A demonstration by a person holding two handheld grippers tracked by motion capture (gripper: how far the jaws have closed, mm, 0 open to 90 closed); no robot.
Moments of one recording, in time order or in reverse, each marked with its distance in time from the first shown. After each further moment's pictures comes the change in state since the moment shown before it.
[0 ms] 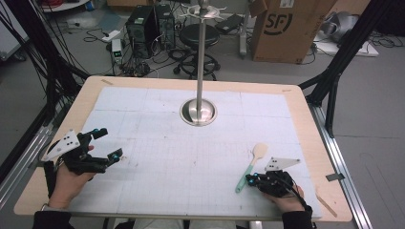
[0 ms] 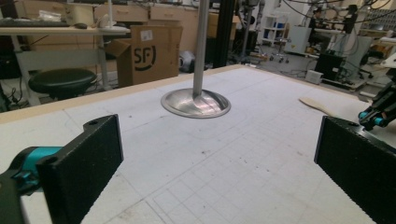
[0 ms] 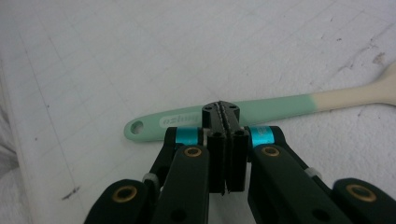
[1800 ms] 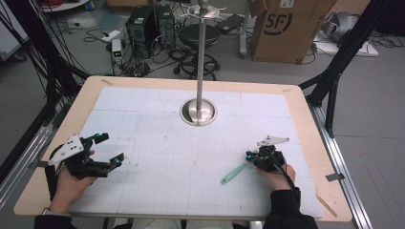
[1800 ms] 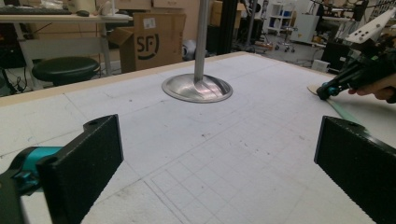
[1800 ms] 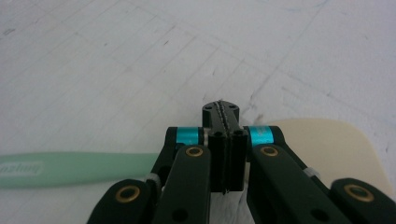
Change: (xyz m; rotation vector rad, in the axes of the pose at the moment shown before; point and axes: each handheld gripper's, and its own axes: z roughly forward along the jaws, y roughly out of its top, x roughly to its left) left arm -0.006 -0.010 -0.002 0.048 0.016 0.010; right arm -0.035 0.040 0.030 0.029 -0.262 0.081
